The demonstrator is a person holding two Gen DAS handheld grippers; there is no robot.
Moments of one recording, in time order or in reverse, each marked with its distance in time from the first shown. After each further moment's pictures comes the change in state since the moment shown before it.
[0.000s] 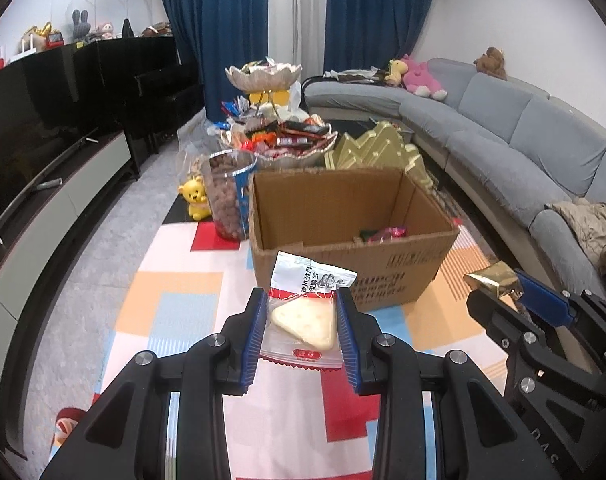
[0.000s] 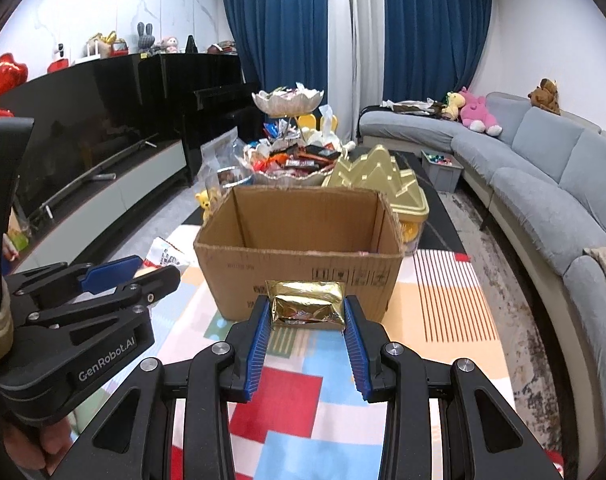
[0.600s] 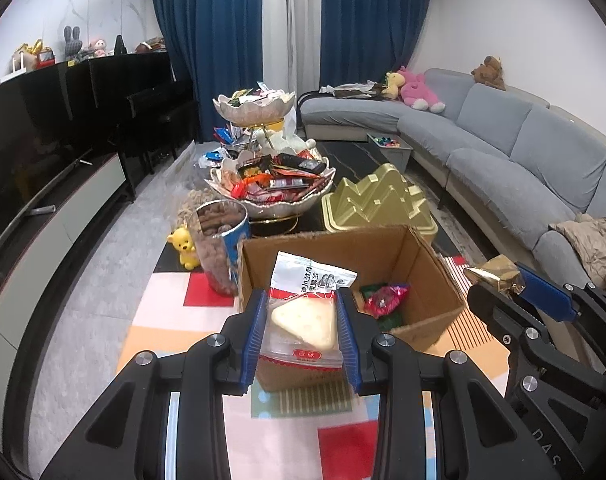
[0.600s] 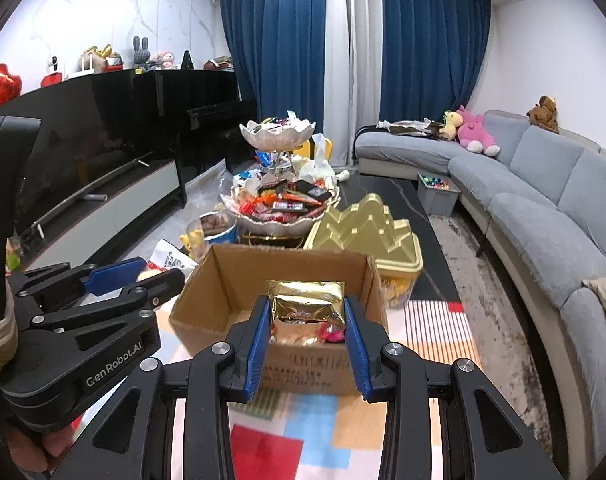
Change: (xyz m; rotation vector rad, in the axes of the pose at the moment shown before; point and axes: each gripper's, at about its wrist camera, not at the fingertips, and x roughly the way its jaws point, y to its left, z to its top) left arm 0.033 -0.006 0.074 0.019 -0.042 0.001; right arm 0.032 -0.018 0.068 -0.019 -0.051 -0.019
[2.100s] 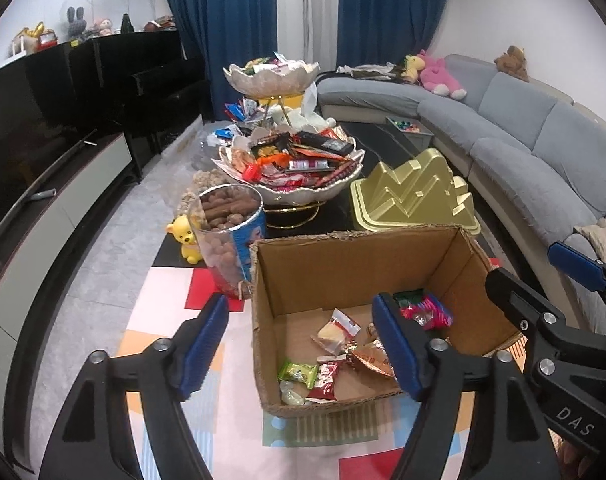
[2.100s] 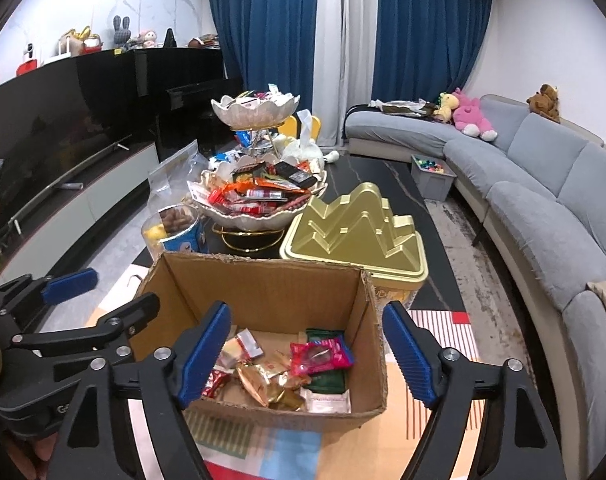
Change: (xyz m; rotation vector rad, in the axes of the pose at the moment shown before) left arm 0.064 0.022 0.011 -0.033 0.066 0.039; right arm 0.076 -0.014 0.022 0.010 0.083 -0.046
